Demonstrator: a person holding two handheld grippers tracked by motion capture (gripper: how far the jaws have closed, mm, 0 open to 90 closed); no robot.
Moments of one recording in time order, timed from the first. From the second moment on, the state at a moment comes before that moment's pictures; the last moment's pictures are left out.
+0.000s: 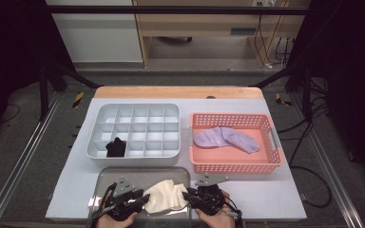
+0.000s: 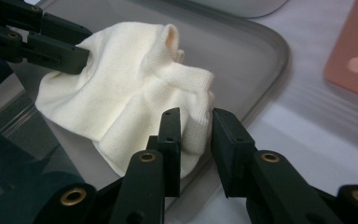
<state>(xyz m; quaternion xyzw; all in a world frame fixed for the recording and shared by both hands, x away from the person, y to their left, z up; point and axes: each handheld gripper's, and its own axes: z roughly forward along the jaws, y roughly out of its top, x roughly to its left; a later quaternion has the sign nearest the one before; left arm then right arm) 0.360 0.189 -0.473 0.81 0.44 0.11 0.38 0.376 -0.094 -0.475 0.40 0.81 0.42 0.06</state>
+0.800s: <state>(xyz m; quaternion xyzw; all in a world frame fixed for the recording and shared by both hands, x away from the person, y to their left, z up) 0.362 0.194 -0.470 0.81 0.43 0.14 0.37 0.381 -0.087 -0.471 0.40 0.82 0.40 0.09</state>
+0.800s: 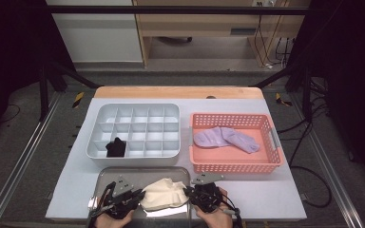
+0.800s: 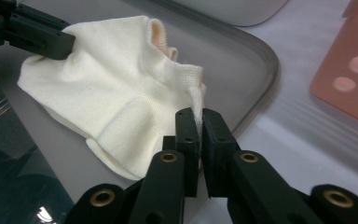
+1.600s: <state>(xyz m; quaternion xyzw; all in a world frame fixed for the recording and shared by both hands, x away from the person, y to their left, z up) 0.375 0.149 -0.453 0.82 0.37 0.12 0.43 0.381 -0.108 -0.457 0.40 0.79 0.45 0.10</state>
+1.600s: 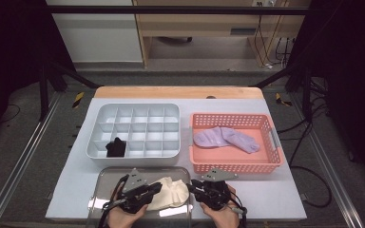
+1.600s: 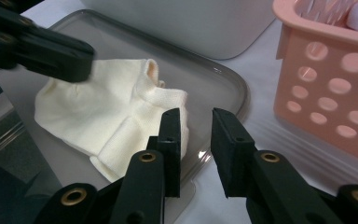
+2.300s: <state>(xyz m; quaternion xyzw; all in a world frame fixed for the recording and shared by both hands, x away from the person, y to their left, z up) 0.373 0.150 -0.474 0.84 0.37 0.09 0.39 0.380 -0.090 -0.475 0.40 0.81 0.43 0.07</state>
